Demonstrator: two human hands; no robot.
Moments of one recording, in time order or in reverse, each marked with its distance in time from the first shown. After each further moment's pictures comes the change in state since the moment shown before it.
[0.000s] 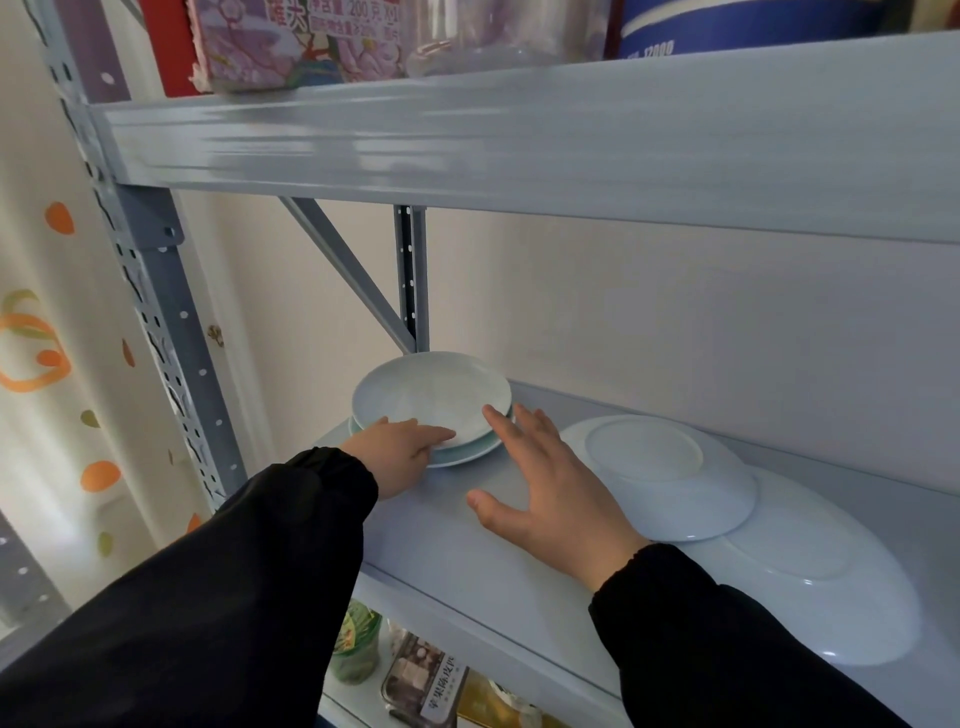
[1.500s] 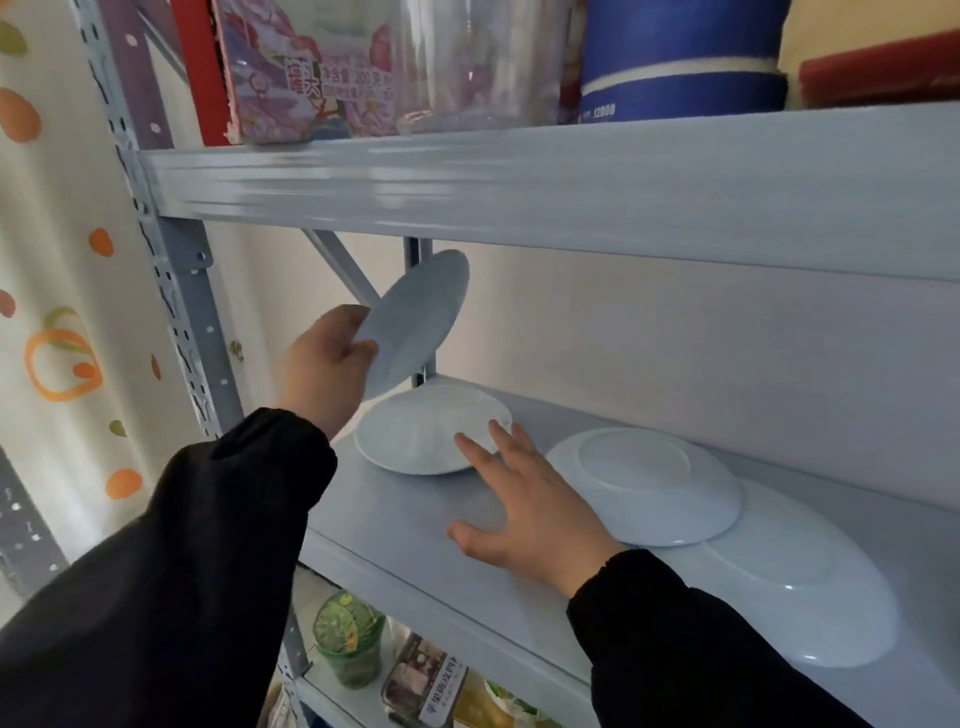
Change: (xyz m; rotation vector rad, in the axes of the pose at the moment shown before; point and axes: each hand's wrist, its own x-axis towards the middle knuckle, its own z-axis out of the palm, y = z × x) left_hand -0.057 0.032 -0.099 -0.626 0.864 -0.058; right_hand -0.005 -0.003 0.003 -0.108 -0.068 -0.105
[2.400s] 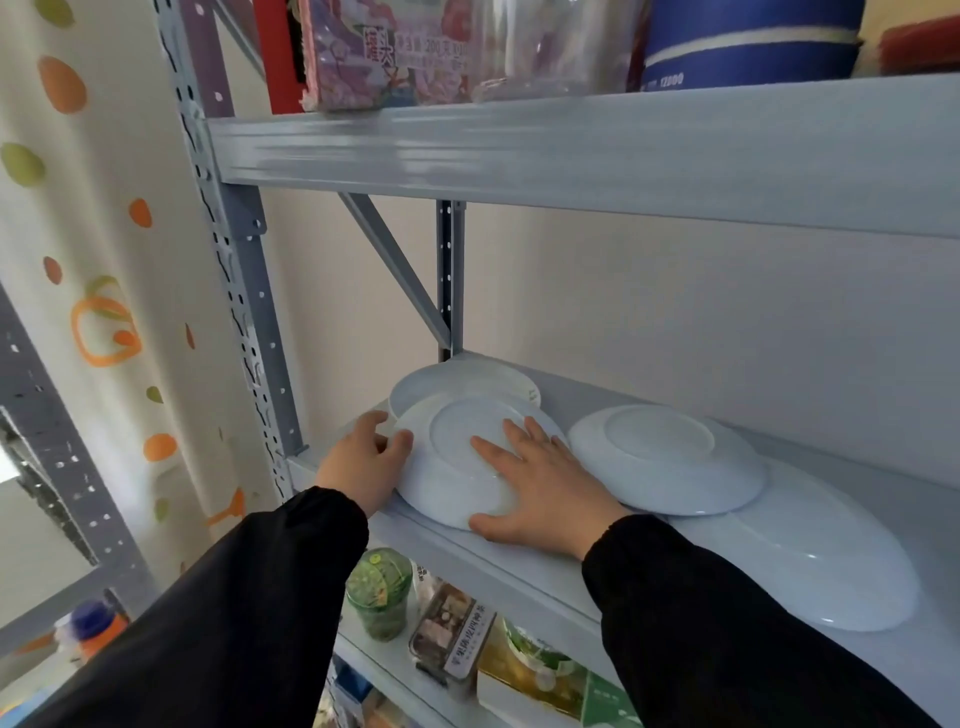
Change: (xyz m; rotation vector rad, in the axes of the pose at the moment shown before) left_hand -0.092 -0.072 0.005 0.208 -0.279 -0.399; right_hand 0.012 0.000 0.022 -0.240 -0.206 0.025
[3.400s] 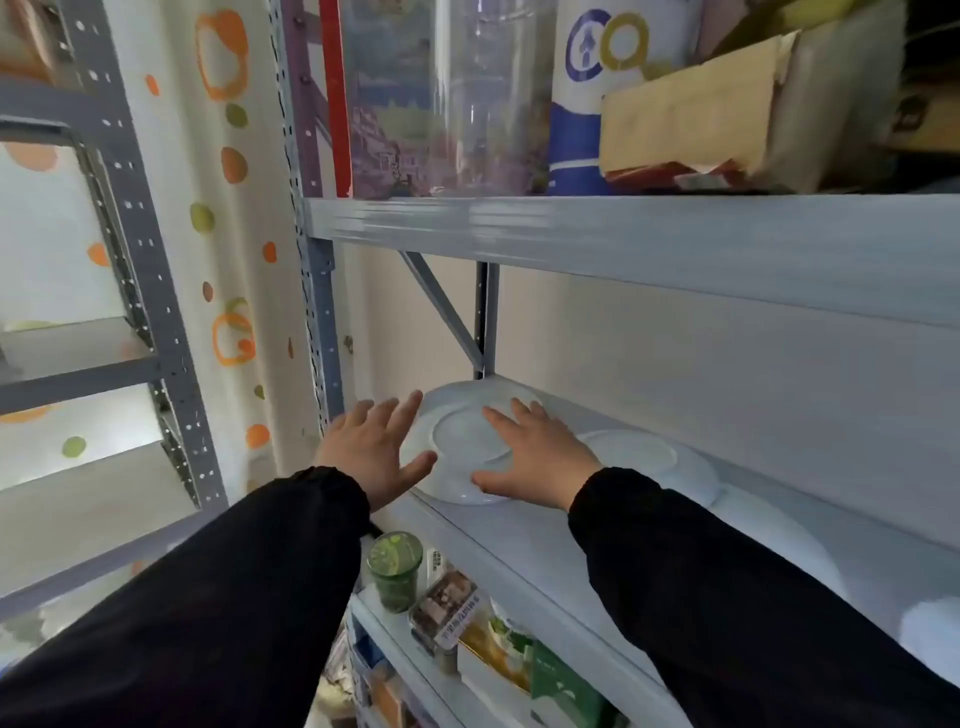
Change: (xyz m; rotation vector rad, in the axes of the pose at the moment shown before) left_hand -0.090 0.056 -0.017 0.916 0.201 0.275; right_hand -0.037 0.016 -0.060 -0.016 0.075 -0.143
